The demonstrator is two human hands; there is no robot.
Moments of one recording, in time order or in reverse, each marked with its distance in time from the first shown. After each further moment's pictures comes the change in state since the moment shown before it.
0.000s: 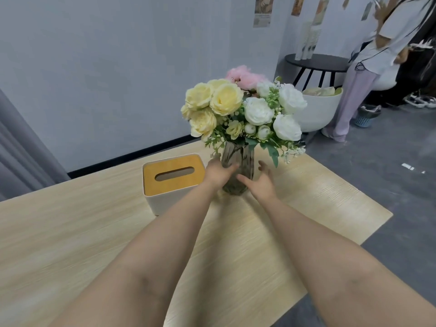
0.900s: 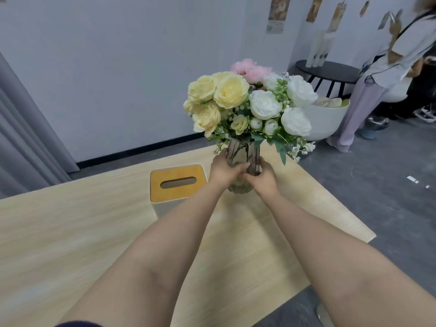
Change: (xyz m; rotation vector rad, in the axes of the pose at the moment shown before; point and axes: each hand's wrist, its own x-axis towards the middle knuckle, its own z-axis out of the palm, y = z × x) left_hand -0.013 0.065 -0.018 -0.076 0.125 0.088; right_hand 0.011 -0.056 -0.038 0.013 -0.034 -0.168
